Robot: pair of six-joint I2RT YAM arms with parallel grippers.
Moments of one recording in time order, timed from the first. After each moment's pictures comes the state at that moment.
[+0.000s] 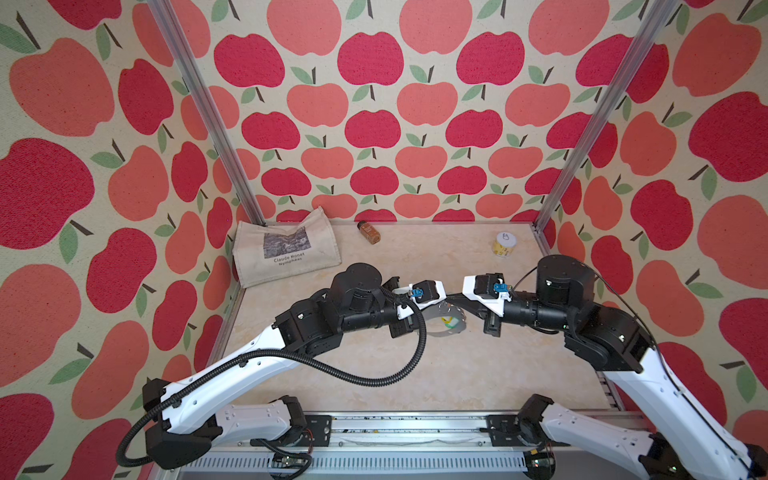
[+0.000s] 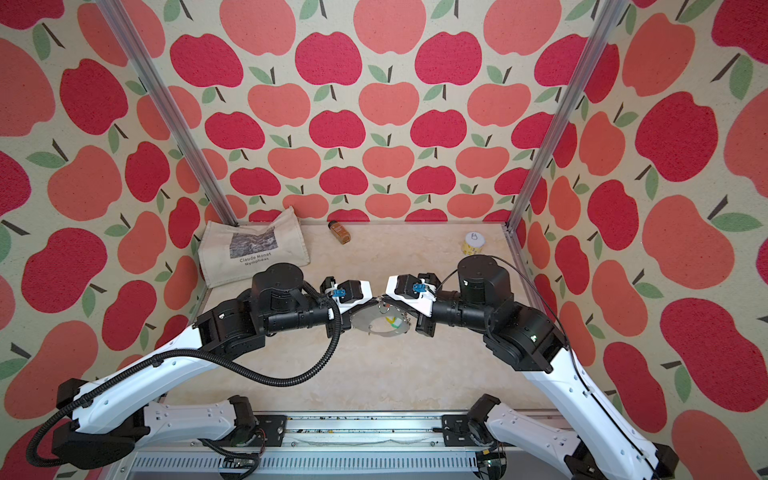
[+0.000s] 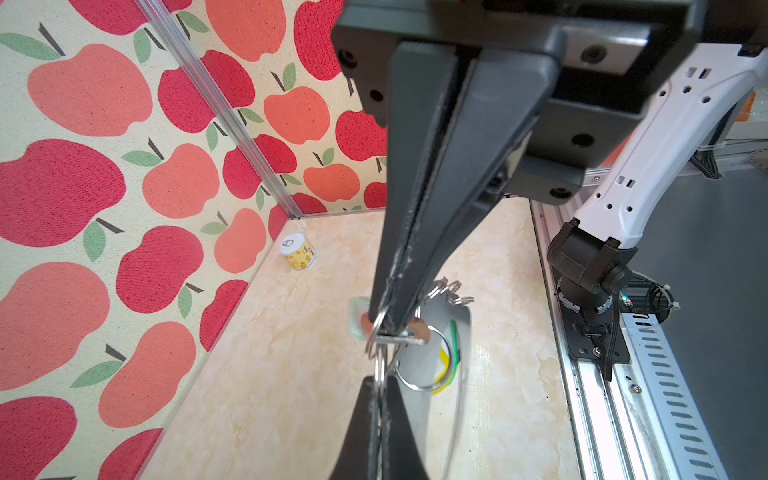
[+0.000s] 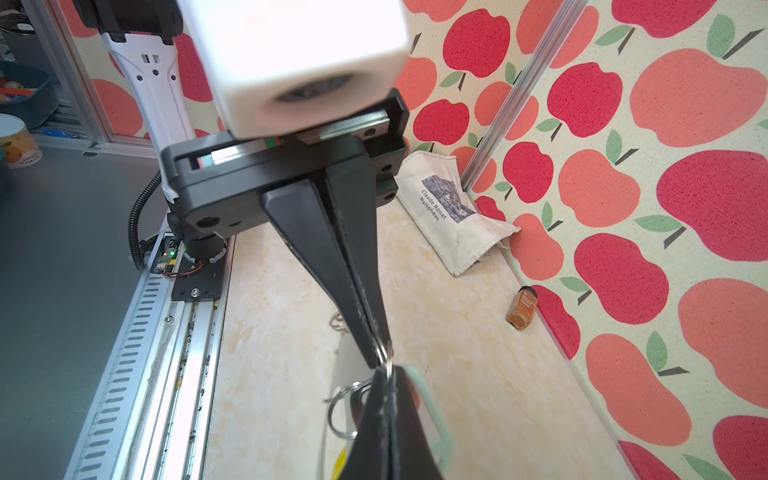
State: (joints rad) left arm -1.05 1.14 1.32 -0.48 0.18 0.42; right arm 0.82 0.93 1.34 -0.75 -0.47 -0.50
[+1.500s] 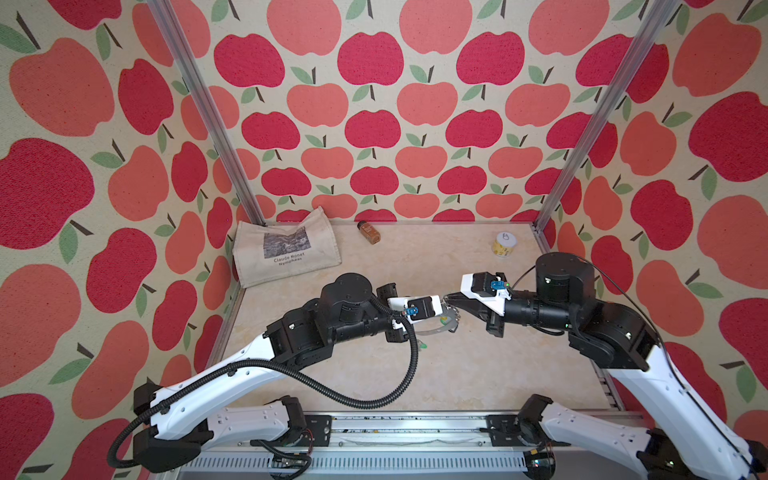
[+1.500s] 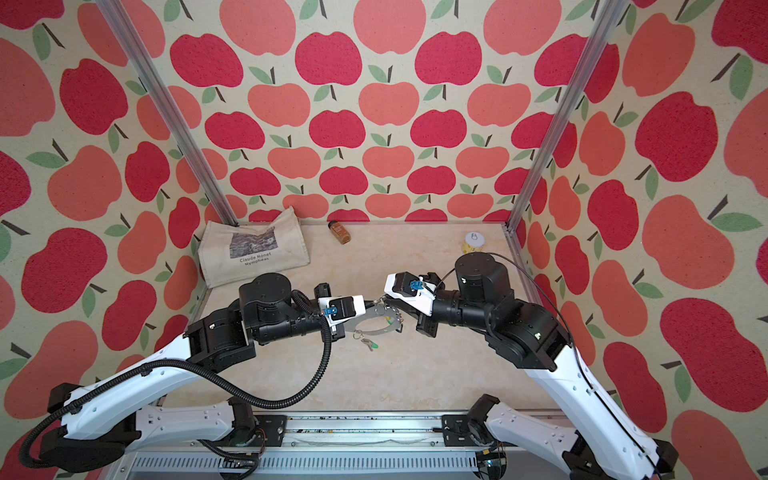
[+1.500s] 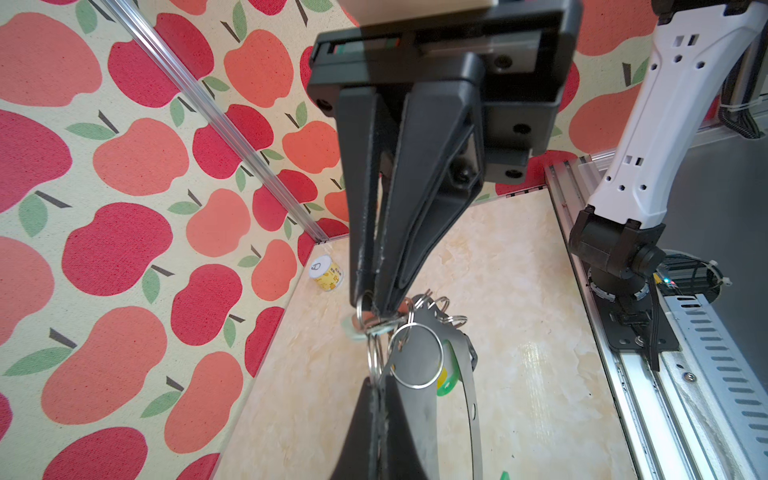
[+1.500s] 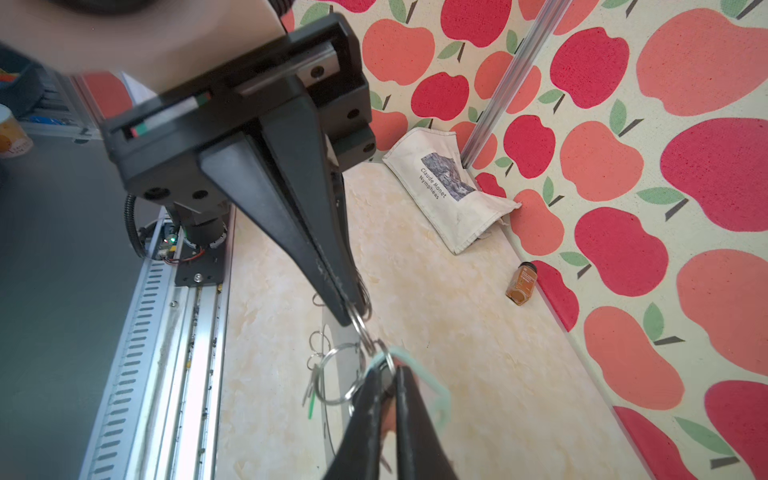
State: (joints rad) left arm -1.11 1.06 1.26 -0.42 0.12 0.57; right arm 0.84 0.96 1.42 -0.87 -0.38 -0.50
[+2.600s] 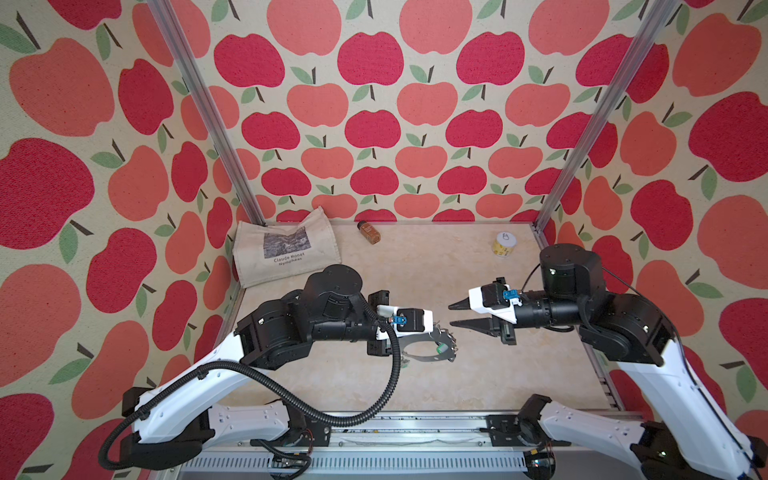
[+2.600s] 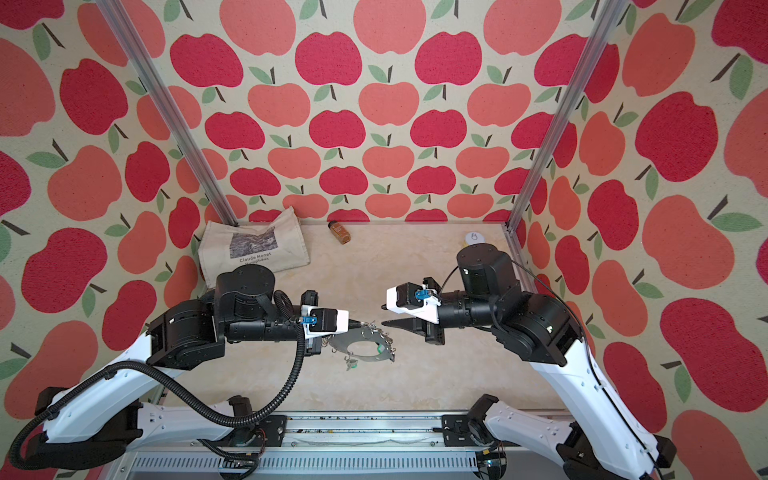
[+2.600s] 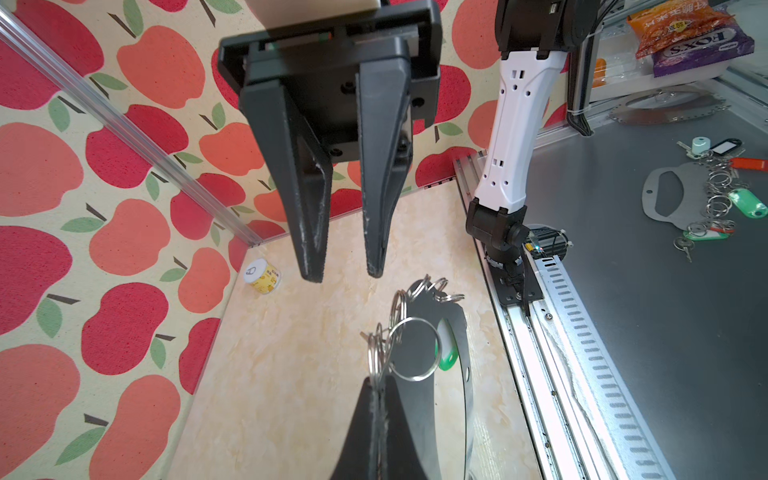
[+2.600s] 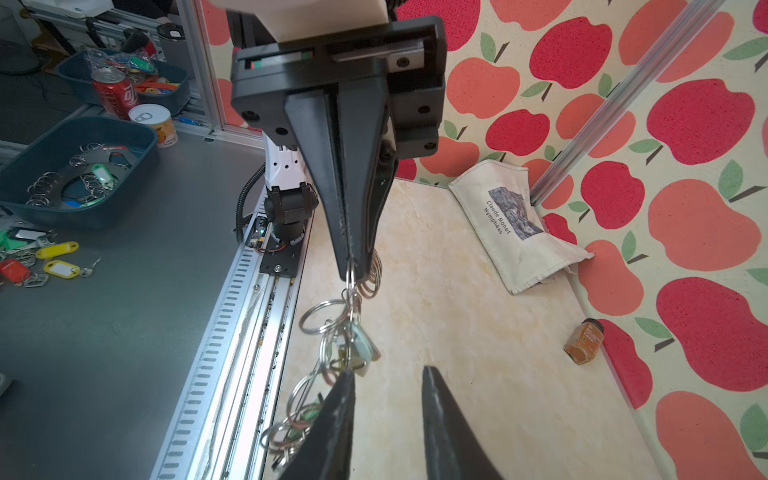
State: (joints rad) left arm -1.12 1.09 1.51 -0.82 0.29 0.58; right arm 0.83 1.02 1.57 -1.05 -0.66 -0.62
